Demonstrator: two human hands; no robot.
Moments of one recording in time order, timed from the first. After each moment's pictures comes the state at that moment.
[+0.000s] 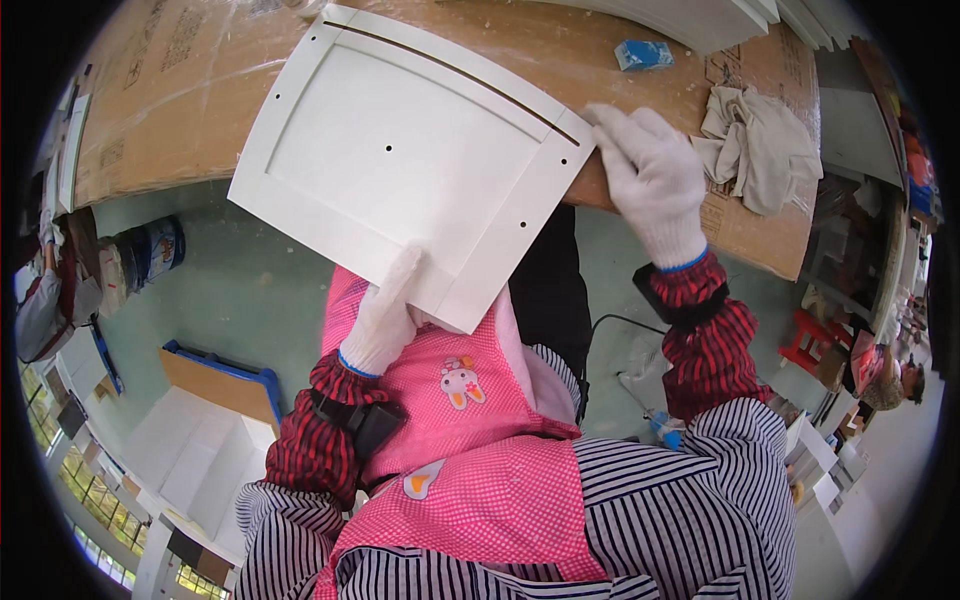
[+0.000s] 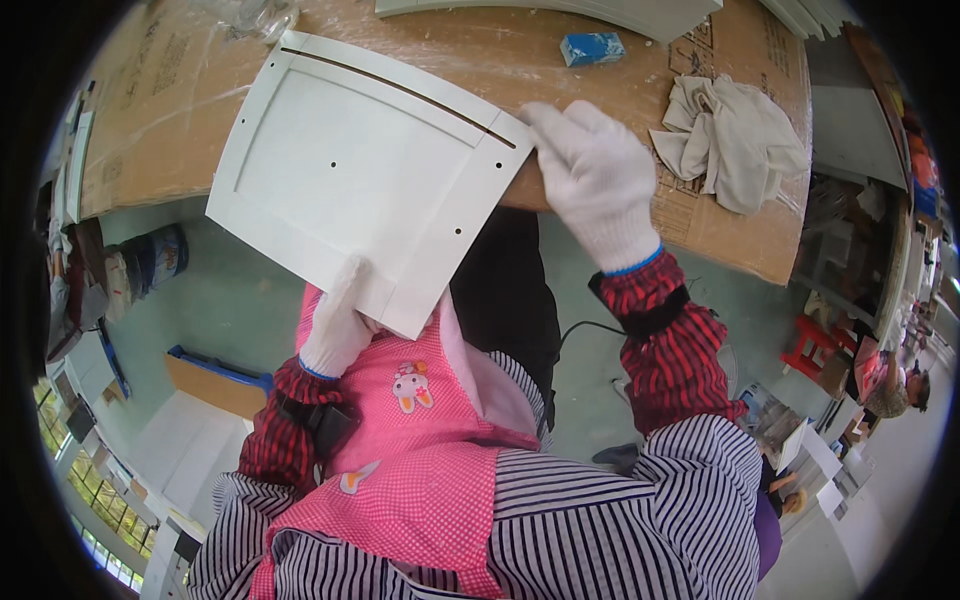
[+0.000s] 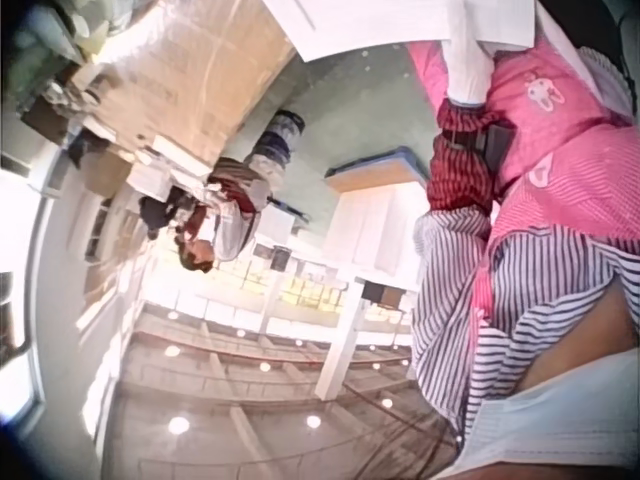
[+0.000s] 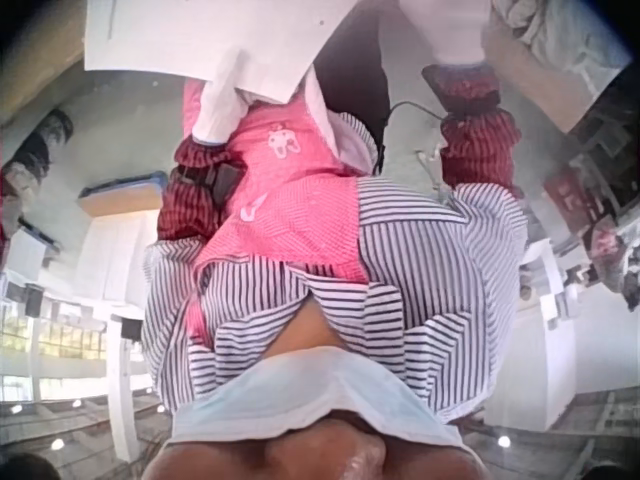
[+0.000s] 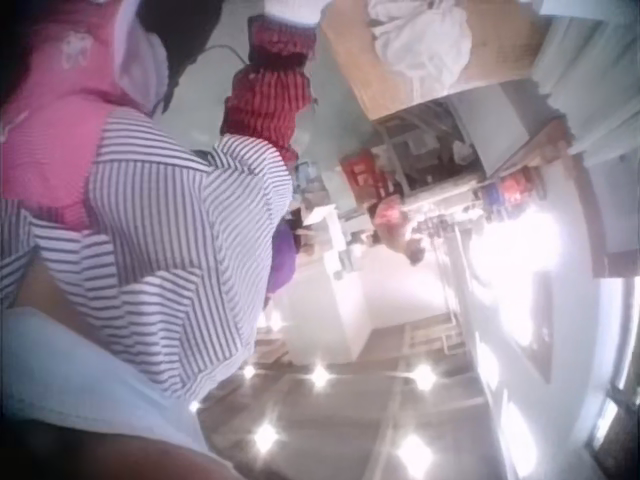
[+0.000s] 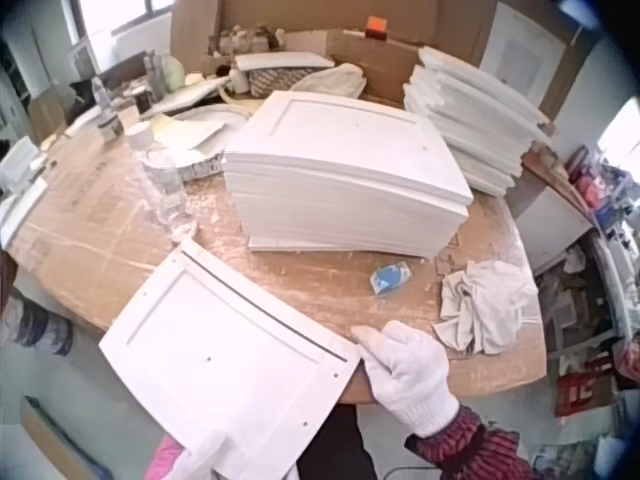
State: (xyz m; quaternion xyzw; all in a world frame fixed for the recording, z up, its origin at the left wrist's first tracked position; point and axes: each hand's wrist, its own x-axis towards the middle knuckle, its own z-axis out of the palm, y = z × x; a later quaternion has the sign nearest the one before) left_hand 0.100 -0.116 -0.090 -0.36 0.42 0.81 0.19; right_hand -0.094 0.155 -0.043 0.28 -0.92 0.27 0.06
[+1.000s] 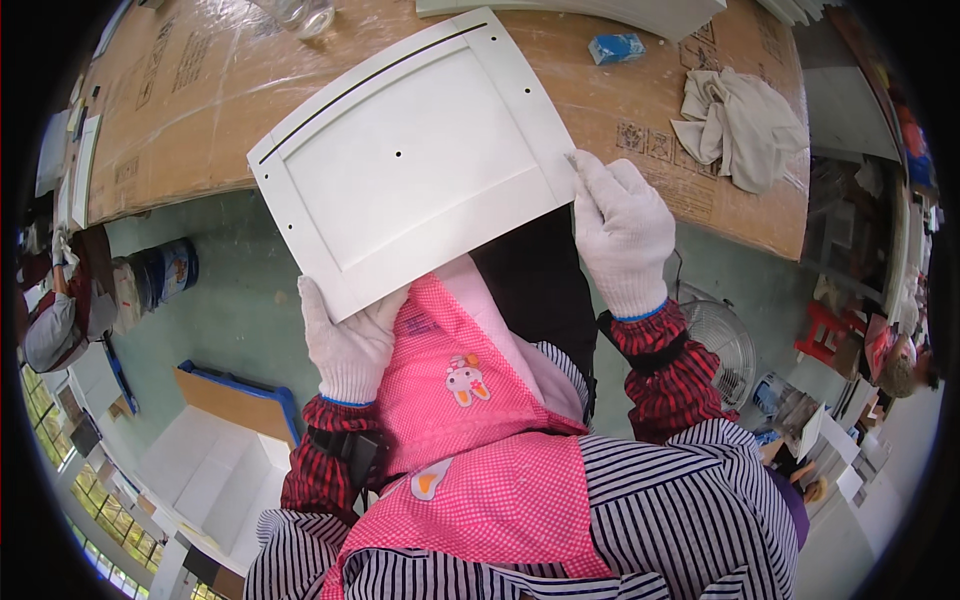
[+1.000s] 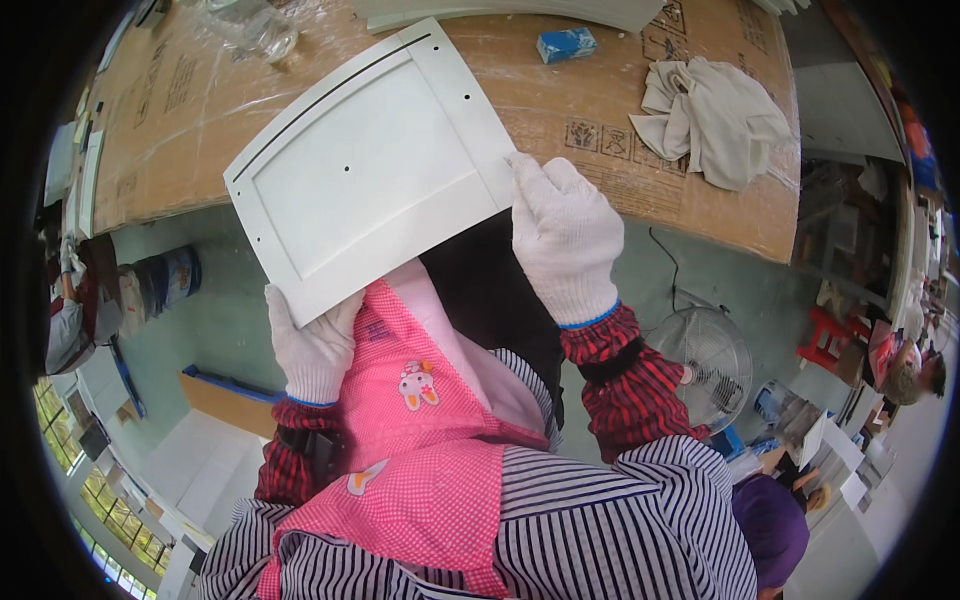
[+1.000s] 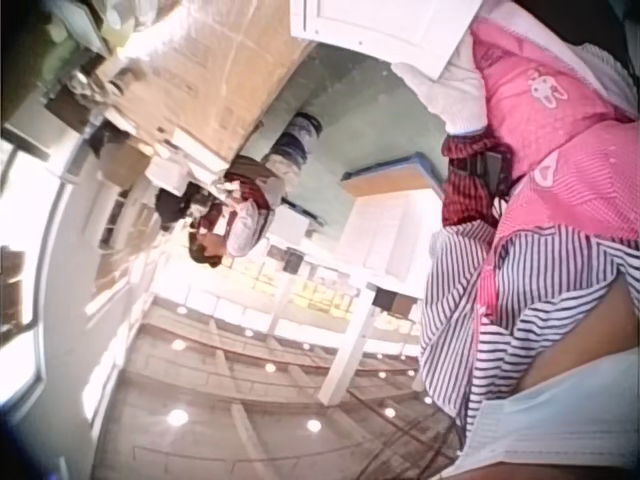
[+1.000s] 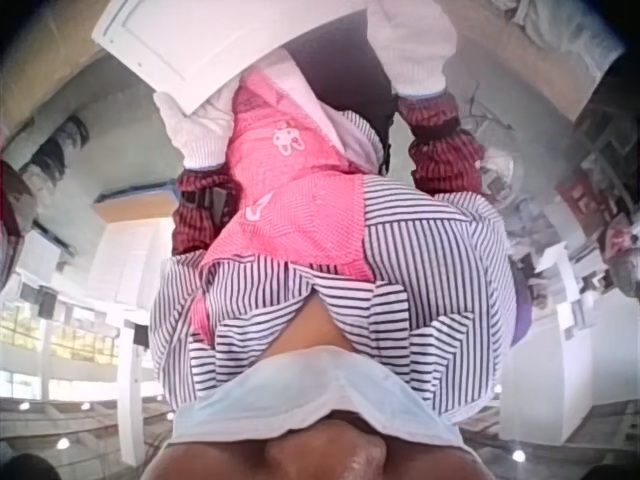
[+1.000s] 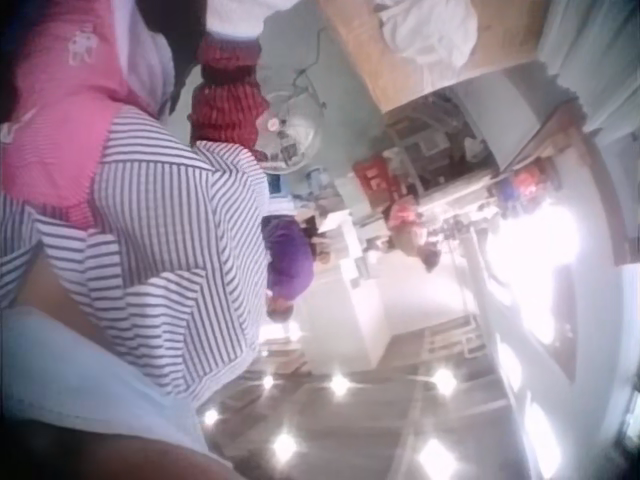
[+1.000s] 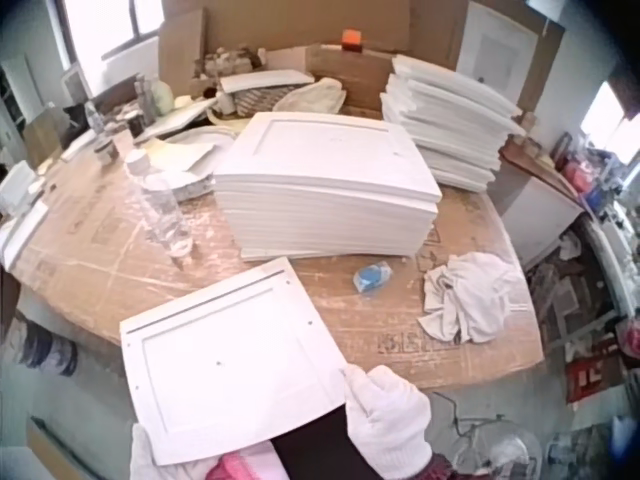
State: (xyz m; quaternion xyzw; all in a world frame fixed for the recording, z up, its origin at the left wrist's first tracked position) left_hand 0.115 -0.117 -0.047 -0.35 0.25 0.90 -0.10; right_hand -0.030 0.142 -0.037 0.16 -0.94 0.28 0.09
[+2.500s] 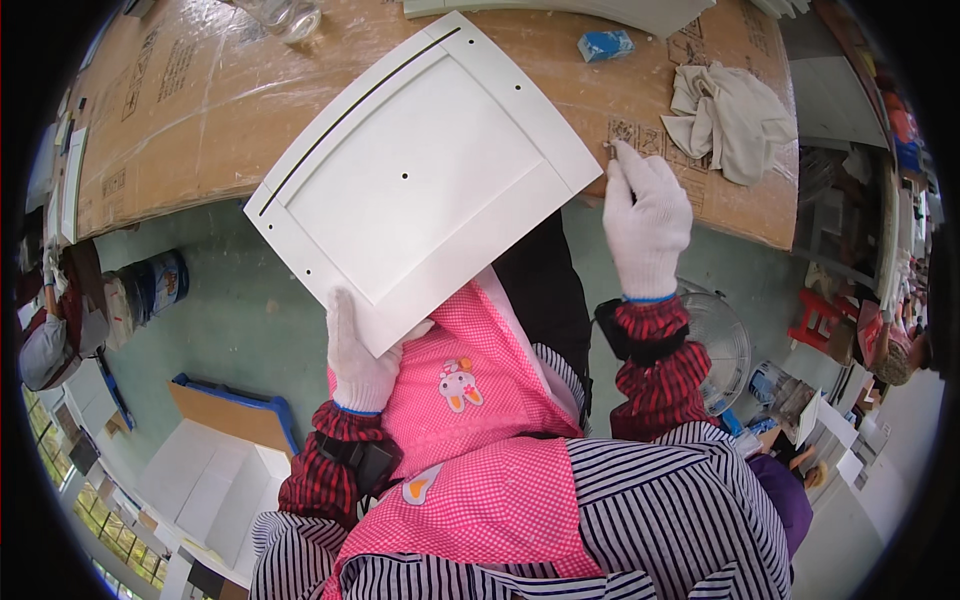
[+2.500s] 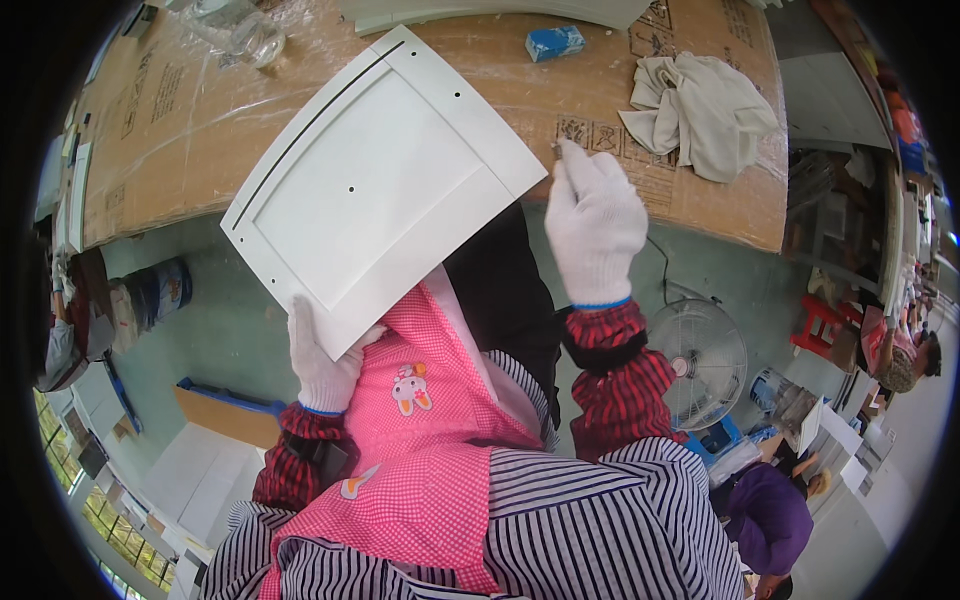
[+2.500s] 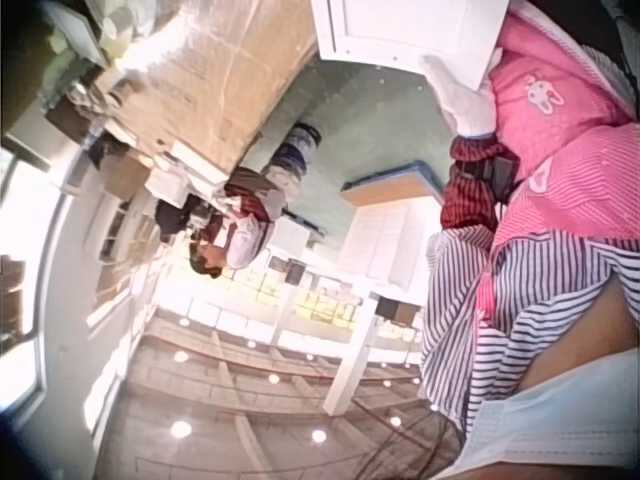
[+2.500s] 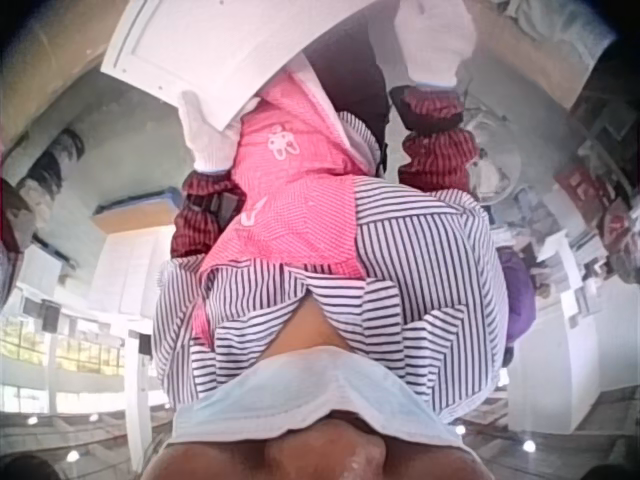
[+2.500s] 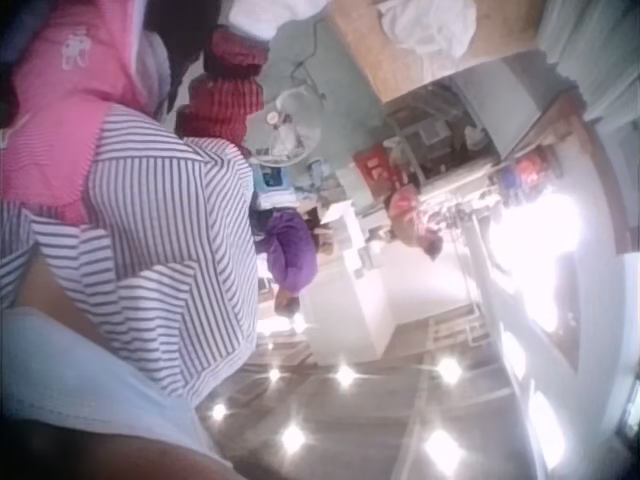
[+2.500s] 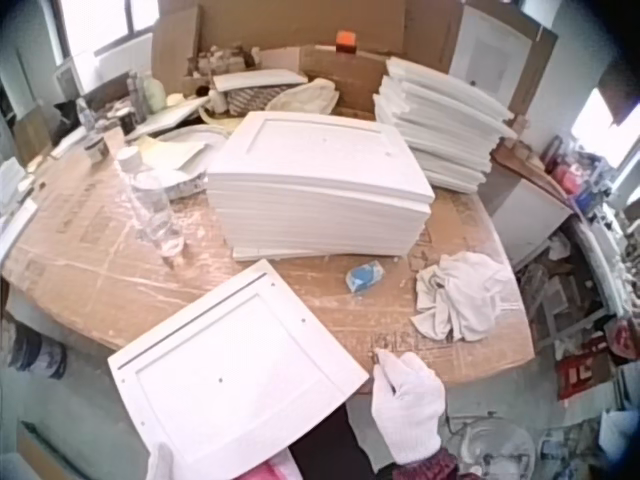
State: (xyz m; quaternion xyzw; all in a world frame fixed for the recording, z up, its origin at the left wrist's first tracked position) left_hand 0.125 -0.102 -0.046 -0.39 0.35 0.85 -0.01; right_hand -0.044 0.164 -0.055 0.08 -0.96 0.20 0.18
